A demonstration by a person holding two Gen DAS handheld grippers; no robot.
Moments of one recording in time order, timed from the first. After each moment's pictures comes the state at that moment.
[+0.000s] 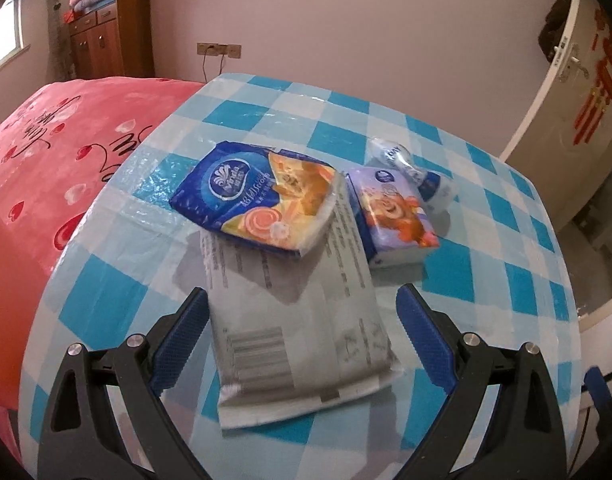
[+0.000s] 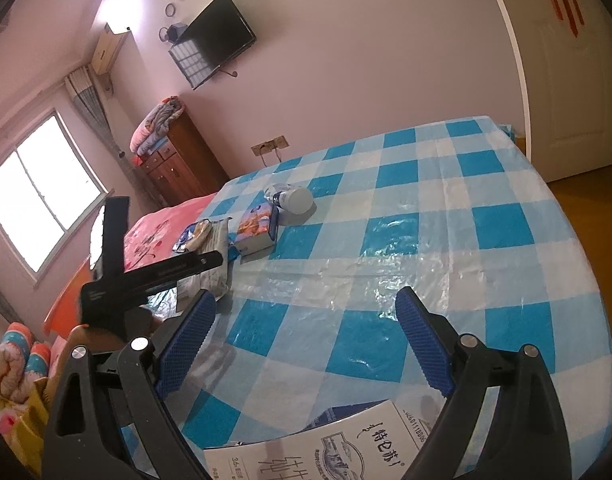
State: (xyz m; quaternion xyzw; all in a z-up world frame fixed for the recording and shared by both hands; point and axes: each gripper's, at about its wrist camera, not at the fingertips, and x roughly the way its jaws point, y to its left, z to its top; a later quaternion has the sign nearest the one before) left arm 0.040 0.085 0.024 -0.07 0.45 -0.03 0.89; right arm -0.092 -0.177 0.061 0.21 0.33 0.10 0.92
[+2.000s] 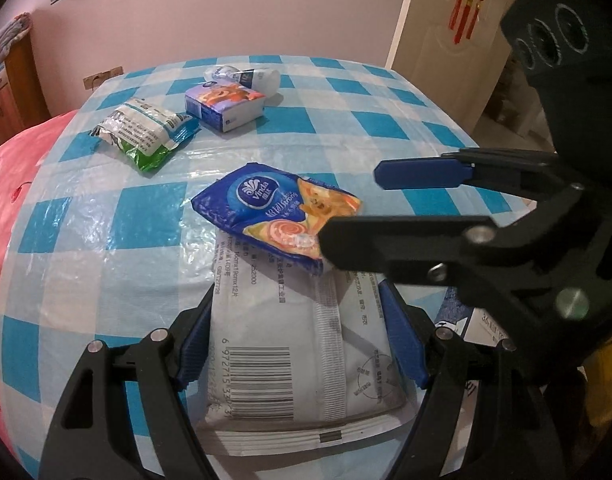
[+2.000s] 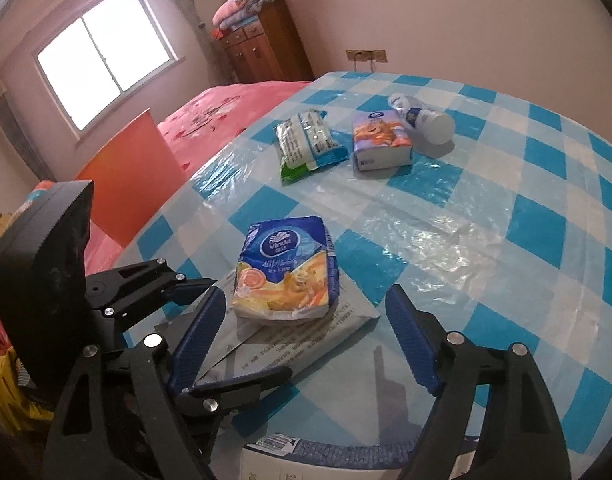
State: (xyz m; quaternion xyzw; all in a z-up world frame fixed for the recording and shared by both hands) left arm -0.094 0.039 0.013 0.05 0.45 -0.23 0.86; right arm -0.046 -0.082 0.043 0.05 0.45 0.28 0.85
